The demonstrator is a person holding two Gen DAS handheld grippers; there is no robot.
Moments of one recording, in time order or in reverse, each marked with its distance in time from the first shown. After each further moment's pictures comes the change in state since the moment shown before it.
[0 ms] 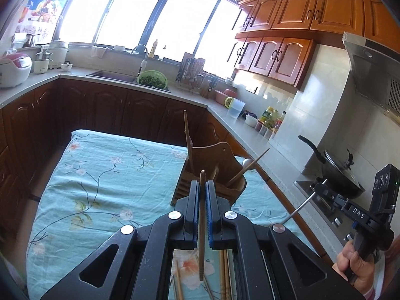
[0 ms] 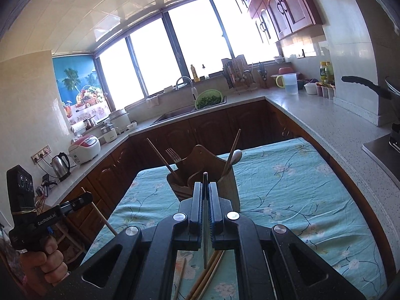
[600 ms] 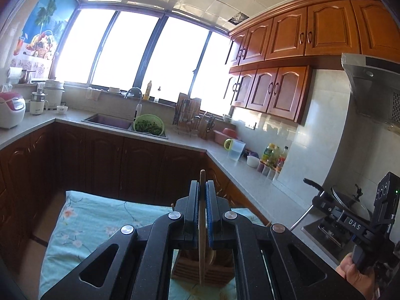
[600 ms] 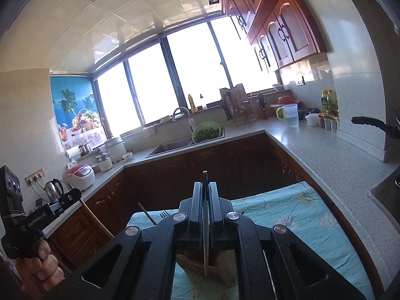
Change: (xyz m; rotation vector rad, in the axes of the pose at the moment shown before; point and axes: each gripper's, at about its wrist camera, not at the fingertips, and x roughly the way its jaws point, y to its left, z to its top) left arm 0.061 -0.019 0.078 0.077 -0.213 0.015; right arm 0.048 -0.001 0.093 -0.001 -0.161 -0.022
